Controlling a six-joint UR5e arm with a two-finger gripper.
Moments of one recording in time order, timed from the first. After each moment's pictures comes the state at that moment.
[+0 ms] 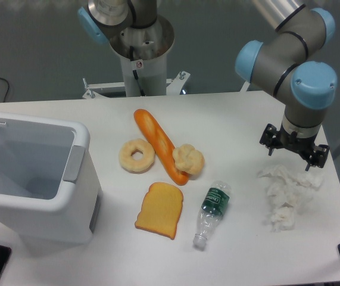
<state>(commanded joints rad) 2.77 -2.04 -1.45 -1.10 1.65 1.31</state>
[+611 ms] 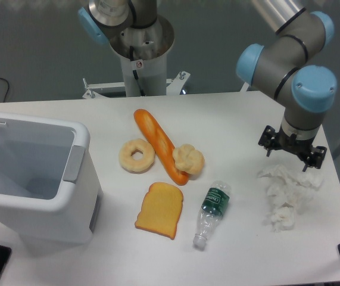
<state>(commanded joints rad) 2.77 -2.04 -1.56 -1.02 1.63 1.27</state>
